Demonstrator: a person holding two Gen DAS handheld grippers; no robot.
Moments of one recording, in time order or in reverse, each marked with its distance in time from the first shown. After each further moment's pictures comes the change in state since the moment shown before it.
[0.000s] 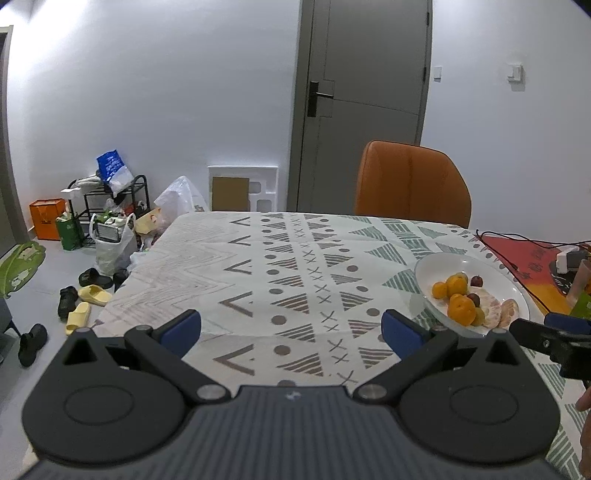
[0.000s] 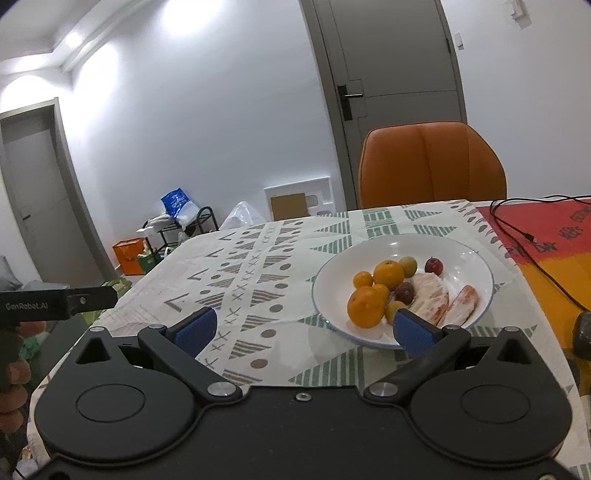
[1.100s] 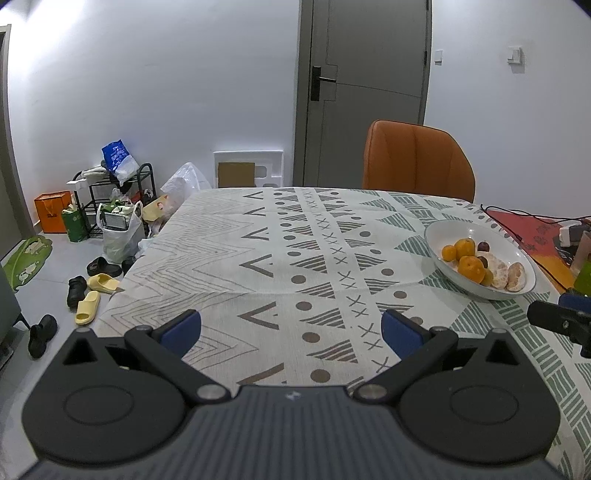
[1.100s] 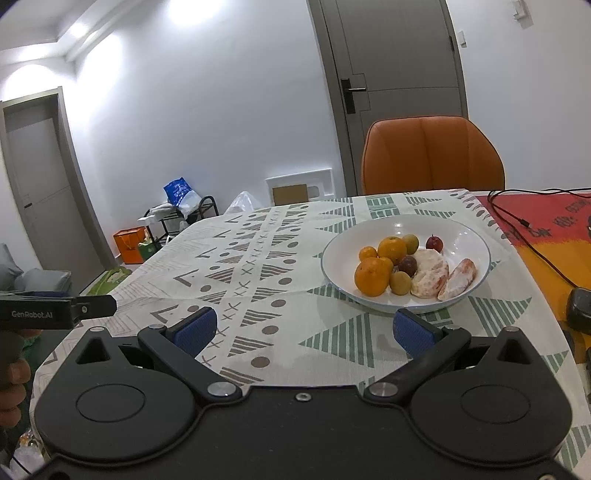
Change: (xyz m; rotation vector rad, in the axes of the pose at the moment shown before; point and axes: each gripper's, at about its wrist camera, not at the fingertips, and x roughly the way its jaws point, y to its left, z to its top) left arm -0.015 0.017 -0.029 0.030 0.043 0.011; right arm -0.021 0.012 -0.023 -0.013 0.019 -0.009
